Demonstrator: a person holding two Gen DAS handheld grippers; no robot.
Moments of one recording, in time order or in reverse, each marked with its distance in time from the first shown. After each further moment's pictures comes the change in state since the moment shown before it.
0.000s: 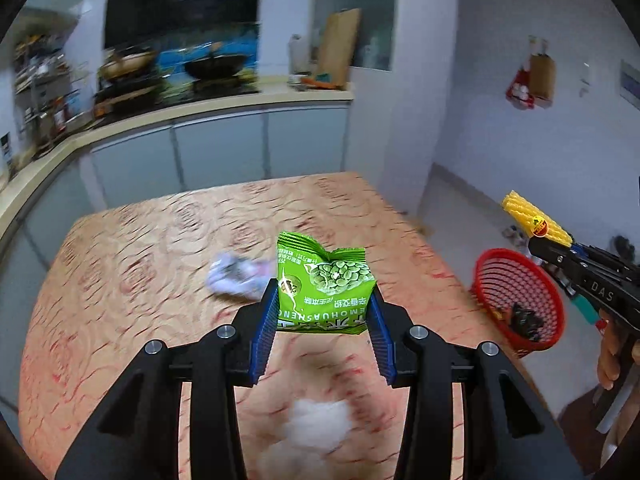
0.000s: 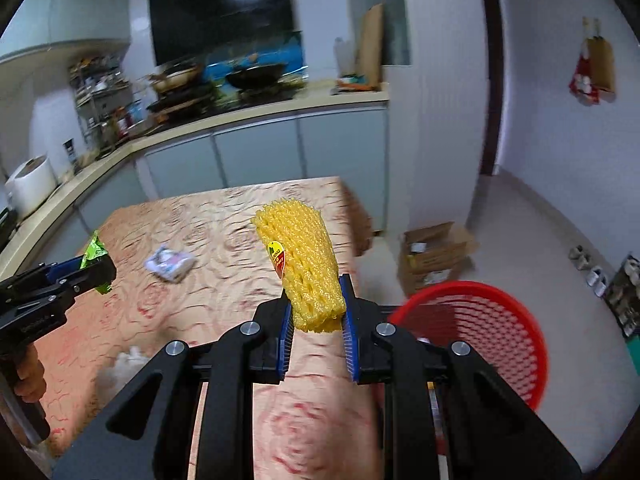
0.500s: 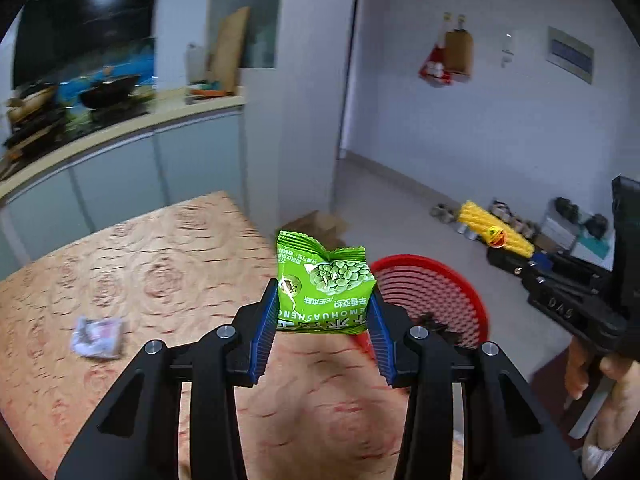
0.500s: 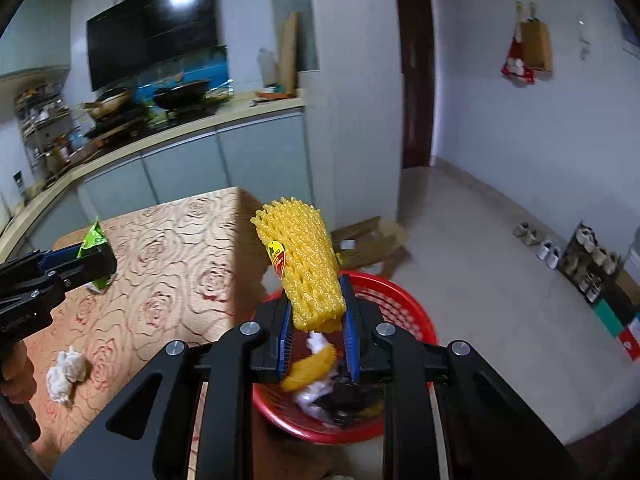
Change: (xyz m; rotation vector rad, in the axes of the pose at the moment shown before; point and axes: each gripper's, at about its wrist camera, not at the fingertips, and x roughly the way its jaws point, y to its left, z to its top) left arm 0.041 -0.129 0.030 0.148 0.020 -0.264; right arm -0.030 -0.095 -0.020 0.109 -0.014 -0.180
